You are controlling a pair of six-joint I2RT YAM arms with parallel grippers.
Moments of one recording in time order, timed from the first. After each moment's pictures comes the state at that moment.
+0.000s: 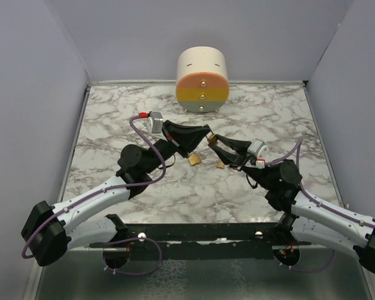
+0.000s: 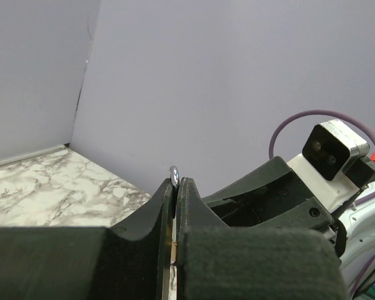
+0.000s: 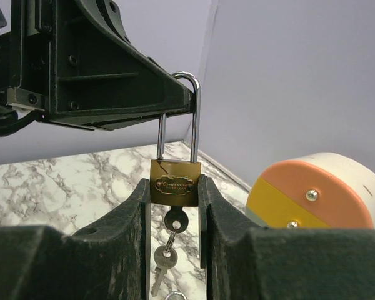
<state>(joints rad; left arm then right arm) -0.84 1.07 0.69 0.85 0.21 -0.53 0.88 0.84 0.49 0.79 -0.12 -0.23</state>
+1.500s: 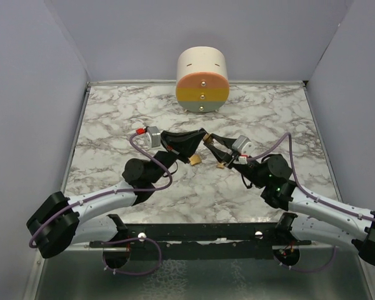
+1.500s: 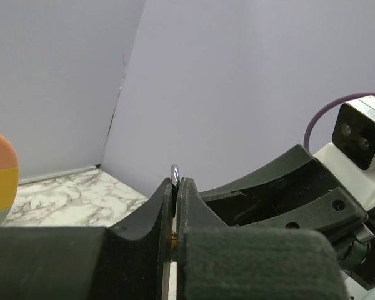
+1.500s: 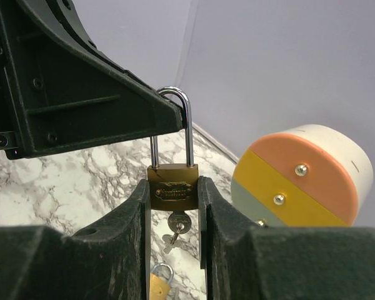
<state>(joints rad) -0.89 1.16 0.51 1.17 0.03 -0.44 0.95 0.92 0.58 0.66 0.03 -0.33</state>
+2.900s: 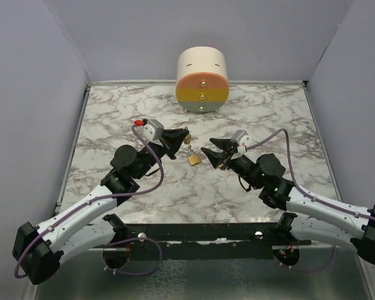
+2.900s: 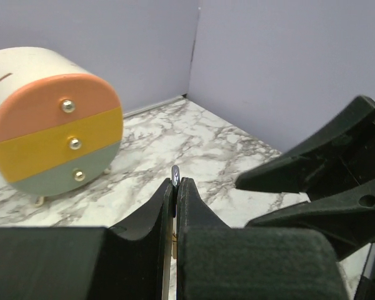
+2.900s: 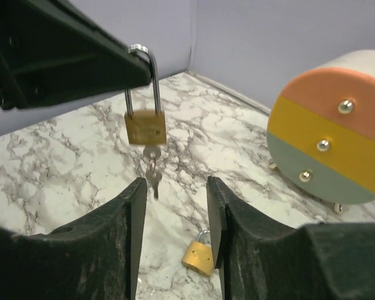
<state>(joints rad) -0.79 0.90 0.63 0.49 0.02 -0.19 0.96 0.94 0.57 0.56 0.11 -0.10</state>
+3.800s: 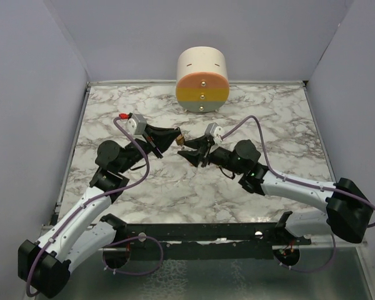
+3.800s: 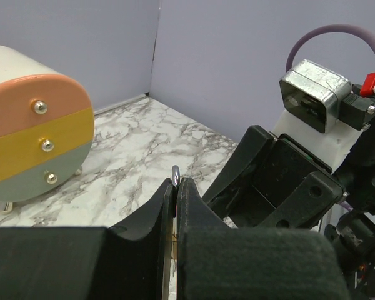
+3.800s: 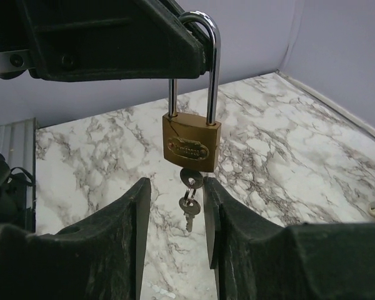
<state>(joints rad) -0.50 0.83 0.63 0.46 0.43 -0.35 0.91 1.28 0.70 0.71 -0.25 0.00</state>
